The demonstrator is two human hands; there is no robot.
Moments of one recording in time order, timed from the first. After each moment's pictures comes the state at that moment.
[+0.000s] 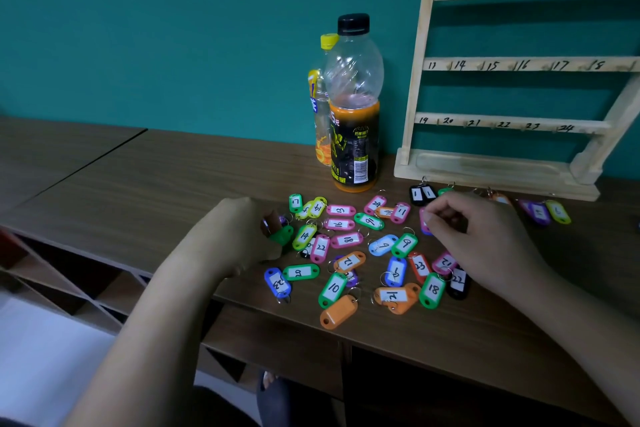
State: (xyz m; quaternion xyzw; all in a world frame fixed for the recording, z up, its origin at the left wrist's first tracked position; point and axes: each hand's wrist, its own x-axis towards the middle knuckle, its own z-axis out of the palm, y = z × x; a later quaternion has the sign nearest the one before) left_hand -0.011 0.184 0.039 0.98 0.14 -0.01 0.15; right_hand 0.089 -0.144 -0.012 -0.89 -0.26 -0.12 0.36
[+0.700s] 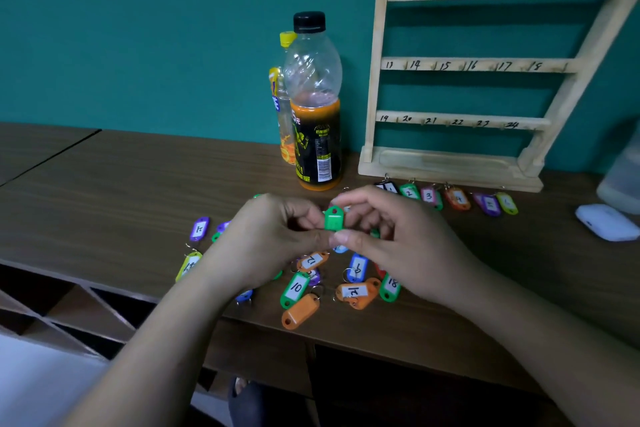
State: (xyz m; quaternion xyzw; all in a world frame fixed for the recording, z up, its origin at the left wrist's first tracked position) left_hand -0.003 0.107 0.033 0.90 -0.04 0.04 0.43; right_hand 0.054 -0.116 0.014 -0.82 -0.35 -0.01 0.45
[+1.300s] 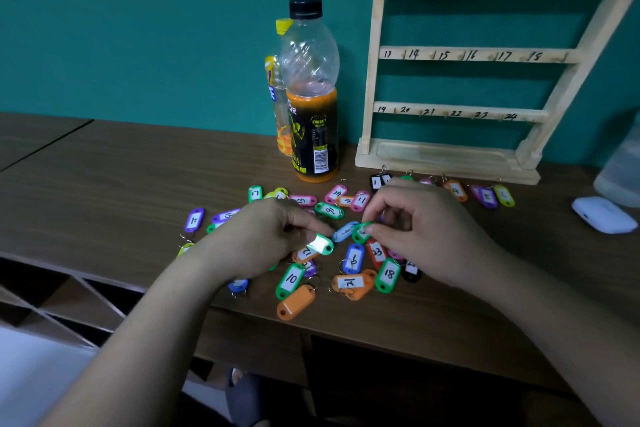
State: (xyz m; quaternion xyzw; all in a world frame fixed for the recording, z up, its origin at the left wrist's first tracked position) left_hand 0.012 0.122 0.018 0.95 -0.05 -0.06 0.32; right_hand 0.065 -0.141 0.018 -0.86 -0.37 -0.05 0.36
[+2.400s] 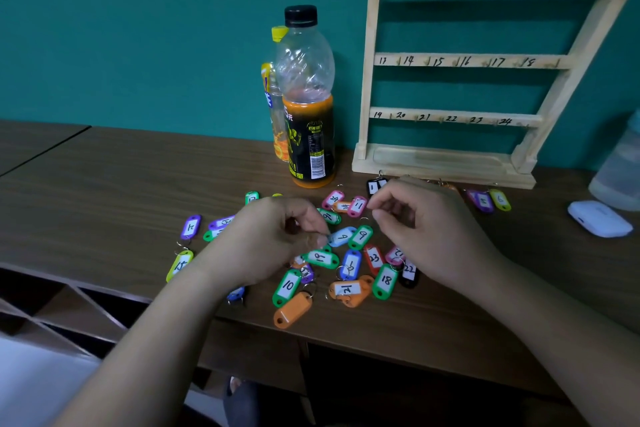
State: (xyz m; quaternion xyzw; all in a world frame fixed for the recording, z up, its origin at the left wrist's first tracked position) left_hand 0.013 0.113 0.015 0.93 -0.07 0.04 0.36; right_hand 0.071 -0.143 0.012 -0.87 -0.33 -0.14 0.34
